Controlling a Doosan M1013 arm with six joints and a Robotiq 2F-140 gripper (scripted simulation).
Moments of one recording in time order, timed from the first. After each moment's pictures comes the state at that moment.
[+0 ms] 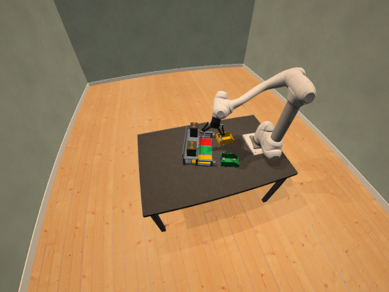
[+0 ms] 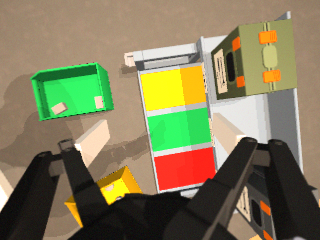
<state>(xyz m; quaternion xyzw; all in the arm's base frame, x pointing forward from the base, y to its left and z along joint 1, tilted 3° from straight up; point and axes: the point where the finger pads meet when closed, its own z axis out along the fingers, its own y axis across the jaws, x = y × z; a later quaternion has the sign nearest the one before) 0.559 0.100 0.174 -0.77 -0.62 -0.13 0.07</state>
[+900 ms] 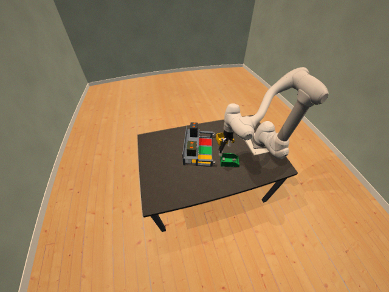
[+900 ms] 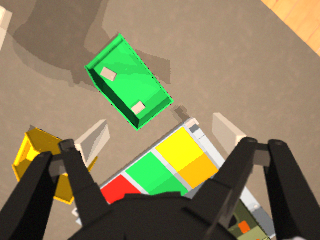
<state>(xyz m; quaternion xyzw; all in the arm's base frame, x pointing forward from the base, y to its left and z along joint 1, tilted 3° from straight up) 0.459 0.218 0.165 -0.37 -0.93 -0.06 0.03</state>
